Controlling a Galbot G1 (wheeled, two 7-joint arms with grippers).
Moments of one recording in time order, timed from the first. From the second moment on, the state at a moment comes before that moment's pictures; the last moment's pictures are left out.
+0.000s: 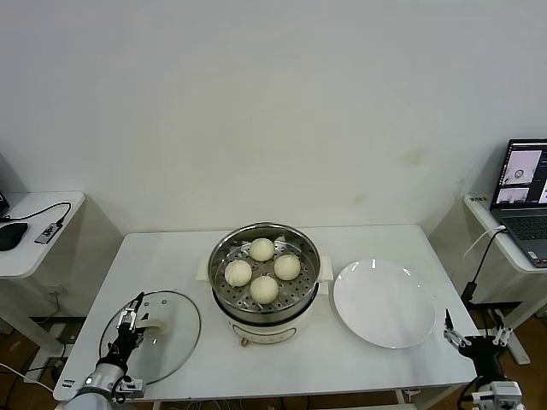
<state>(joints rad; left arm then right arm) 1.40 -1.10 -0.60 -1.54 1.23 -0.08 -0.19 -1.59 1.37 0.96 1.85 0.01 0.14 -0.11</state>
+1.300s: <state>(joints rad) 1.54 -1.10 -0.69 -1.79 1.08 0.06 -0.20 -1.62 1.38 0.88 1.93 -0.04 0.13 -0.14</state>
